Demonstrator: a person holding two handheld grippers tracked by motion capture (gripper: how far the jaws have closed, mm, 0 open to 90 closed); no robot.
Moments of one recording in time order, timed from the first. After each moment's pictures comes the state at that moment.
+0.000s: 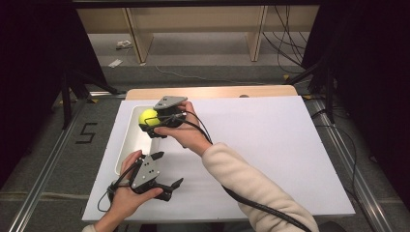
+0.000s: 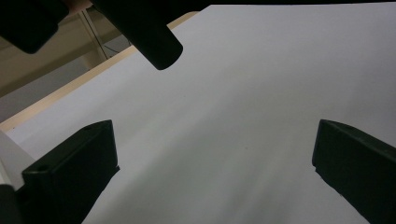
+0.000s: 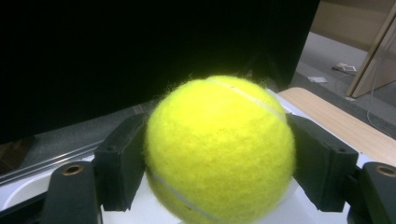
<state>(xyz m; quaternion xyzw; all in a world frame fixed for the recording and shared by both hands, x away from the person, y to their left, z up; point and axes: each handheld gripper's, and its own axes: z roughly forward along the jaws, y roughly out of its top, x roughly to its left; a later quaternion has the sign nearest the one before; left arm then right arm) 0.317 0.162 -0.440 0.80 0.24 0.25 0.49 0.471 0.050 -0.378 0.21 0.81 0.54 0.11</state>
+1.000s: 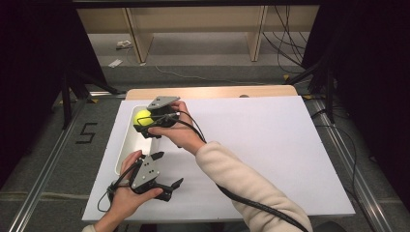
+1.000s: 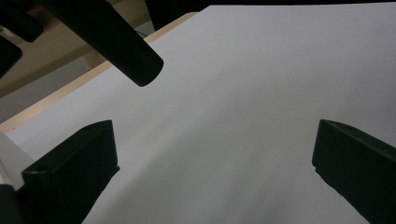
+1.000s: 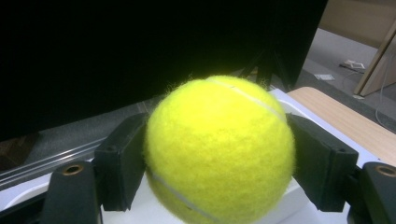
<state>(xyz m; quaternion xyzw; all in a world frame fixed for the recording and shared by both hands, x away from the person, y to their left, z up) 0.317 0.162 -0.440 0.80 0.24 0.25 0.49 0.474 0.068 -0.381 0.20 0.82 0.53 0.10</state>
